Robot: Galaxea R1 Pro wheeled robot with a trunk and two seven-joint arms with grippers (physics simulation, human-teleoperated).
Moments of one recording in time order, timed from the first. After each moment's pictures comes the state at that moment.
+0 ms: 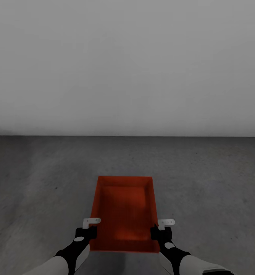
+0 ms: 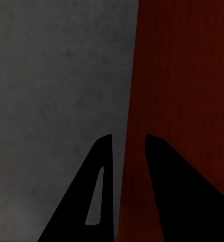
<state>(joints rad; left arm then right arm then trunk) -0.62 -0.09 -0.02 -0.18 0.03 -0.11 0.20 -0.68 0.14 0.02 0.00 0.07 -0.36 -0.19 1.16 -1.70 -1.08</state>
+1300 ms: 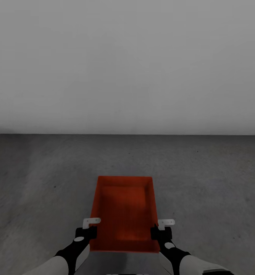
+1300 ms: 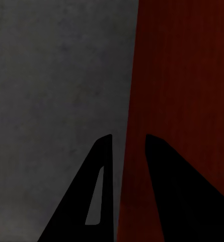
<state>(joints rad) -0.62 -0.09 -0.02 -0.18 0.03 -0.11 0.20 -0.68 0.14 0.02 0.00 0.07 -0.36 -0.19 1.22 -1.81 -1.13</state>
